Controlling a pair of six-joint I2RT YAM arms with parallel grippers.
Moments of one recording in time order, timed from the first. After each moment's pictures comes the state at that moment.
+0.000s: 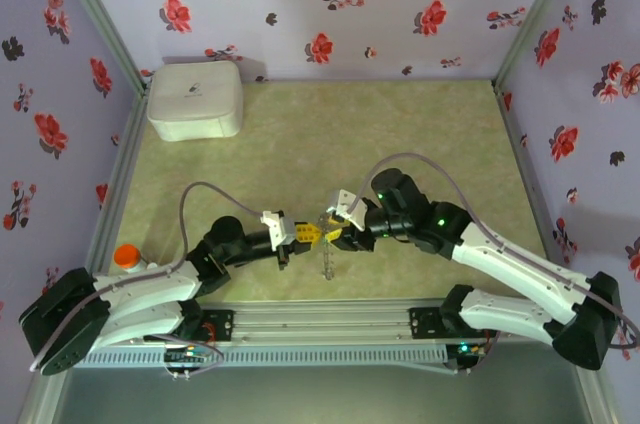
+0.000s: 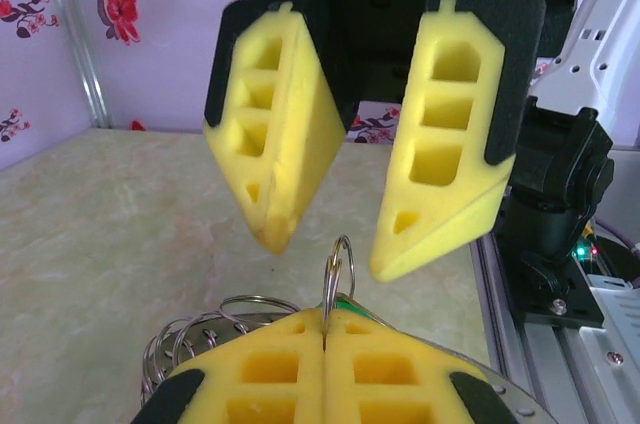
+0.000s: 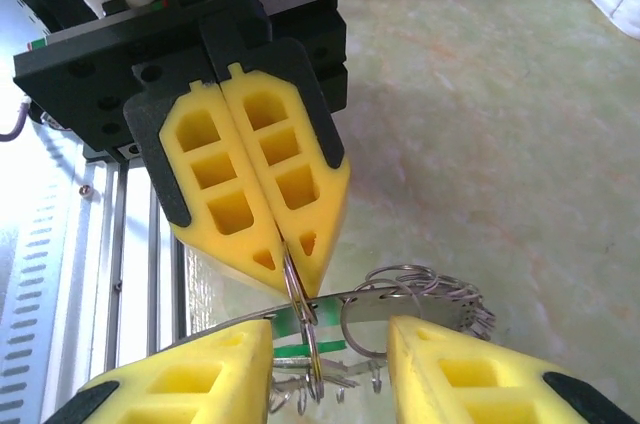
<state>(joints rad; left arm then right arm) -0.94 1.03 0.23 0.78 0.45 0.04 0.89 1.02 0.83 -0.46 -0.45 -0.30</state>
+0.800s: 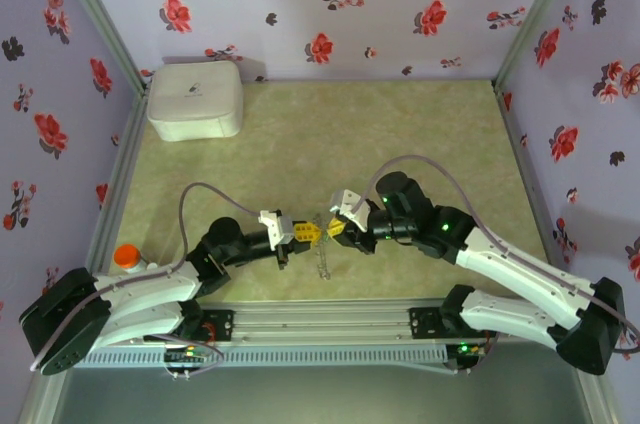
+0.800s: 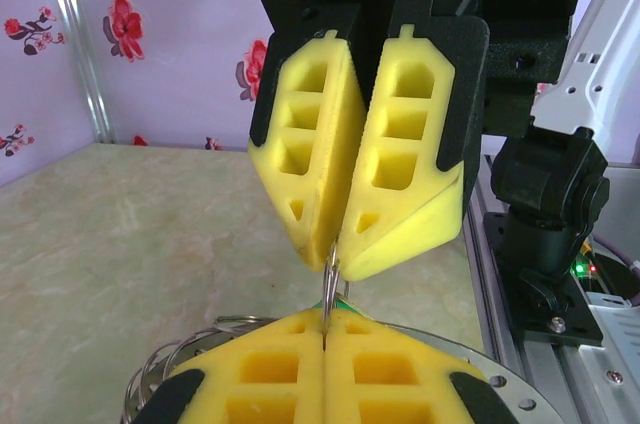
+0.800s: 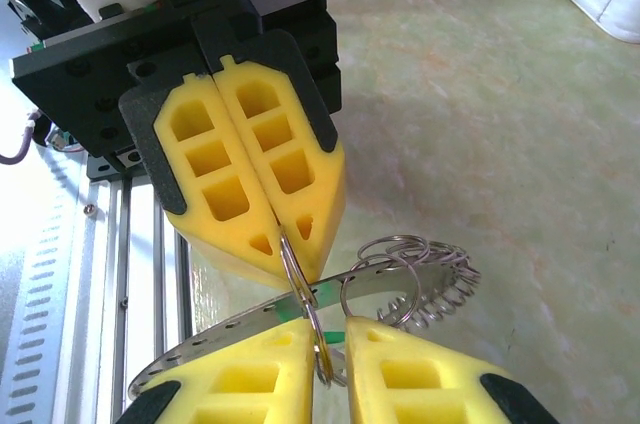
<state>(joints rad) -0.94 1.03 0.23 0.82 0.45 0.03 0.89 0.98 0.81 -0.44 -0.44 -0.26</state>
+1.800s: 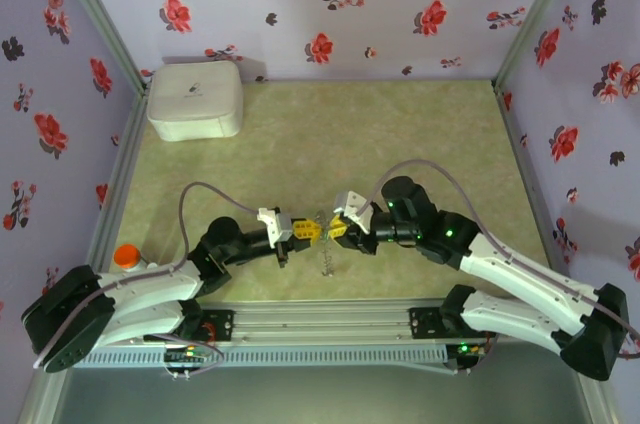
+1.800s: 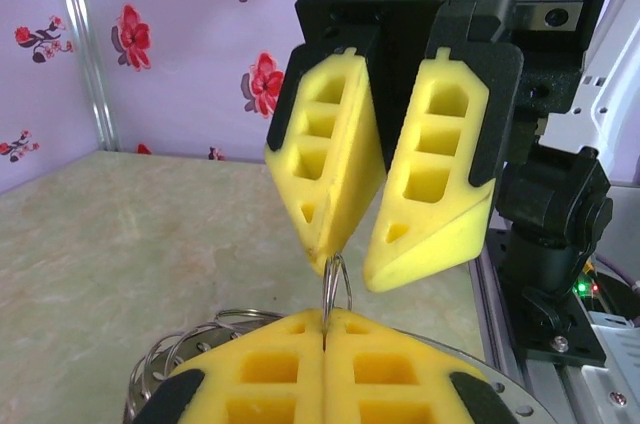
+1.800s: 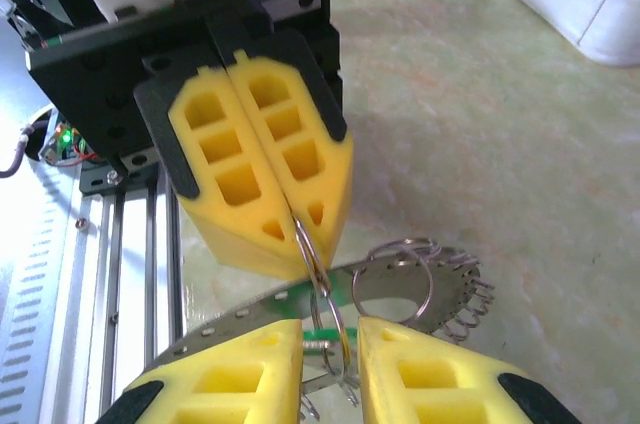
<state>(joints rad) -0.92 1.06 0.22 0.88 0.45 -0.02 0.89 0.93 0.75 -0.36 -0.43 -0.24</state>
